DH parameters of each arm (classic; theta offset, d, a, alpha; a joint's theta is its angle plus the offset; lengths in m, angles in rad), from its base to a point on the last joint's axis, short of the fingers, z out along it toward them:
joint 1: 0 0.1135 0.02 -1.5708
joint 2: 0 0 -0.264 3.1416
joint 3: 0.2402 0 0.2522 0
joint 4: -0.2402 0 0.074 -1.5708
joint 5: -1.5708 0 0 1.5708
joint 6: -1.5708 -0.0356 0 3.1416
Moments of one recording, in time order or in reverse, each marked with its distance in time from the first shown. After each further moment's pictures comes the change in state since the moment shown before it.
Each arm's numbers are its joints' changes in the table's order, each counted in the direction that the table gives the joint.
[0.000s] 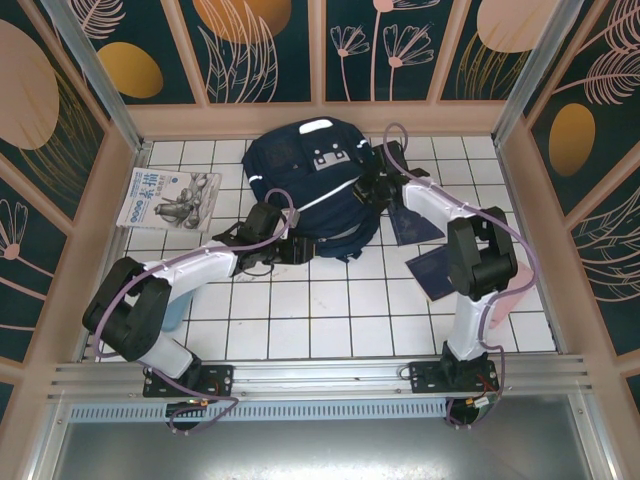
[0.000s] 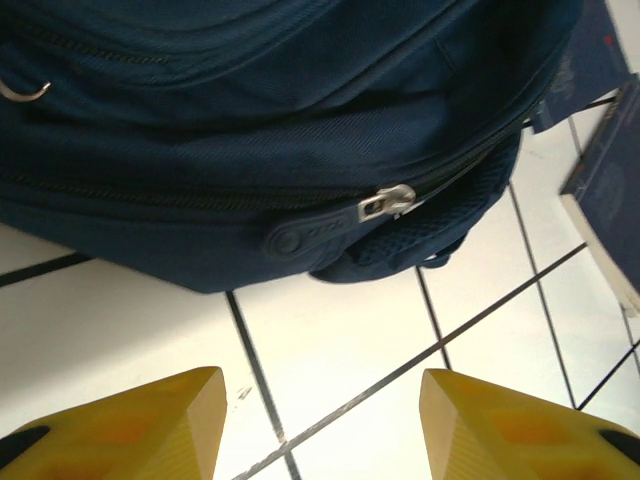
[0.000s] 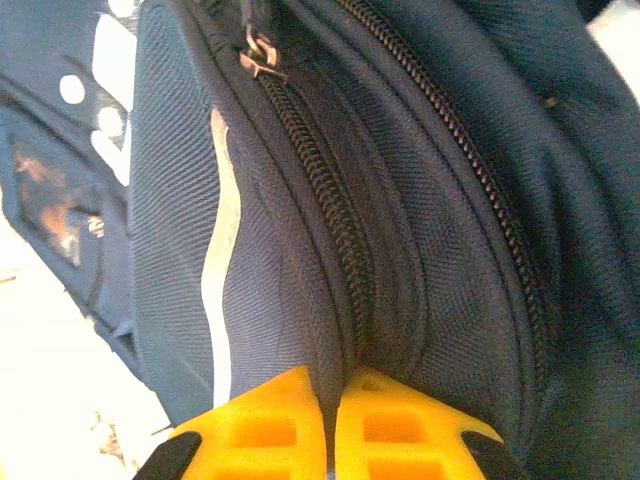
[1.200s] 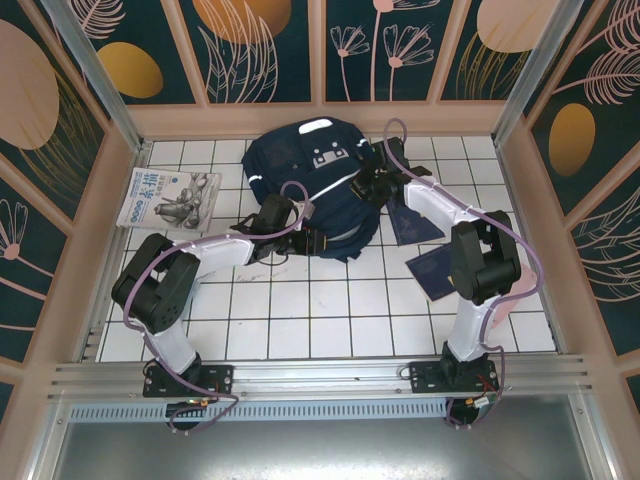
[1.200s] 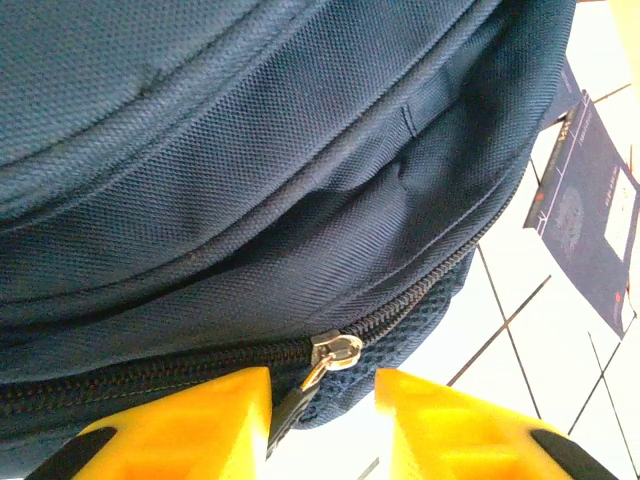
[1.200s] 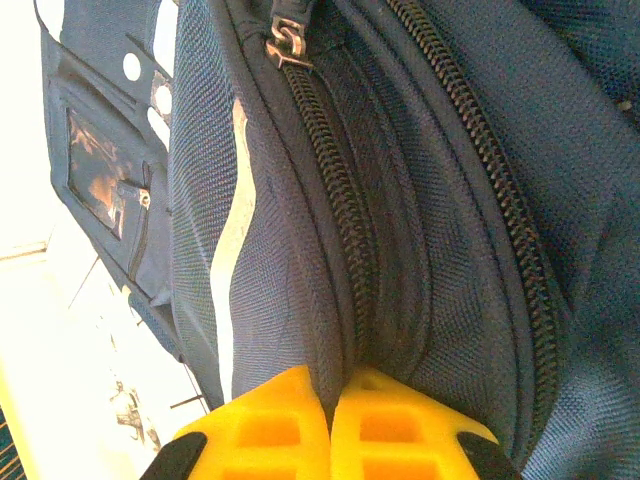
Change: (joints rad) left arm 0.000 0.198 0.108 0.127 -0.103 -0.015; right arm 0.006 -0.026 0.007 0.000 0.021 0.026
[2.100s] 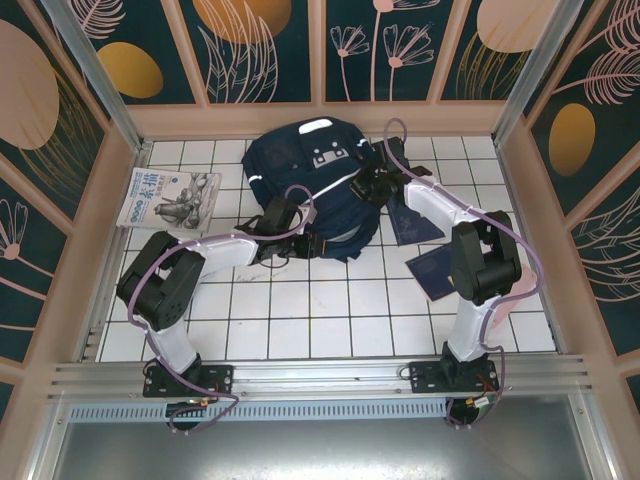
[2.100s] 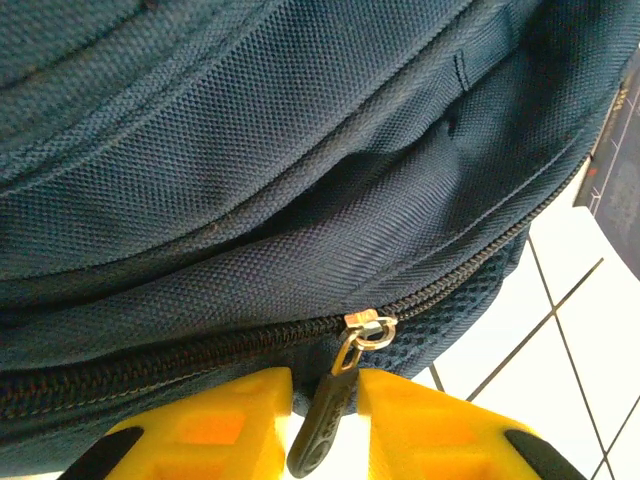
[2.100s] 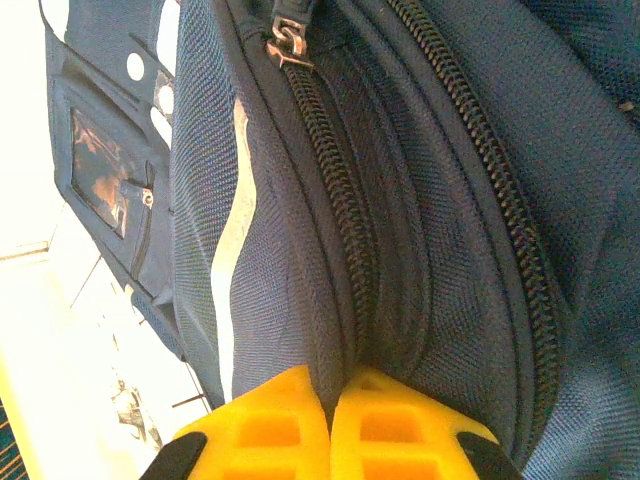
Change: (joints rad) left arm -0.016 0.029 0.013 -0.044 0.061 -0.029; right arm 0.001 -0.003 0.000 0.000 0.000 0.000
